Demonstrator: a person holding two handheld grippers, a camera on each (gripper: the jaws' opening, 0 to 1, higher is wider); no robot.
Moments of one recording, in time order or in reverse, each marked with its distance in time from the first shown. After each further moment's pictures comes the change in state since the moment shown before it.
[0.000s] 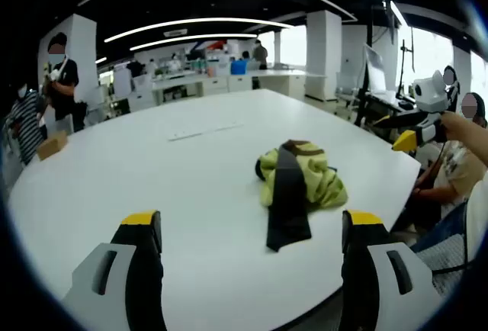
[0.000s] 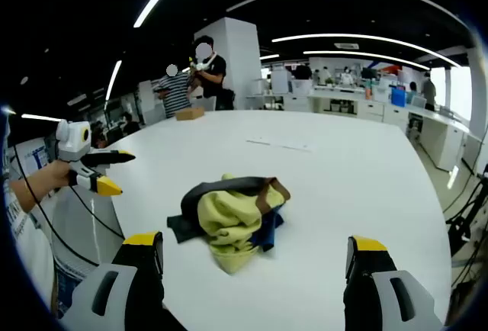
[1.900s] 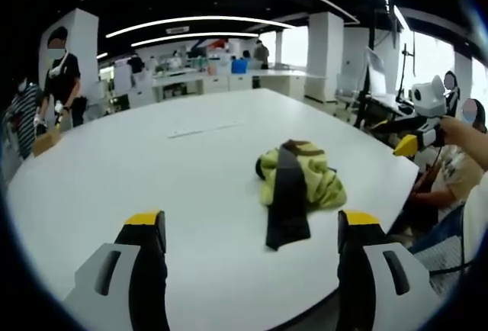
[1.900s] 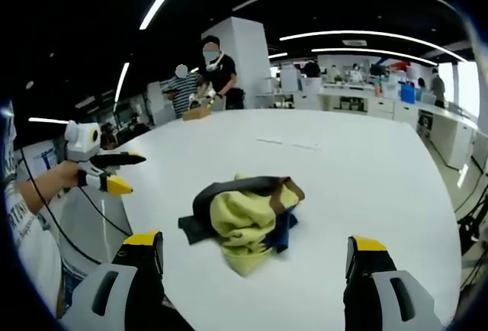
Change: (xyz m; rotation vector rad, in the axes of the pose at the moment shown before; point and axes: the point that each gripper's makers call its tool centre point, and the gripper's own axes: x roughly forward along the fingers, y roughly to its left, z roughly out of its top) left arm -0.005 -0.003 0.004 -0.025 0.004 -0.011; right arm 0.005 0.014 0.000 0.009 0.006 0.069
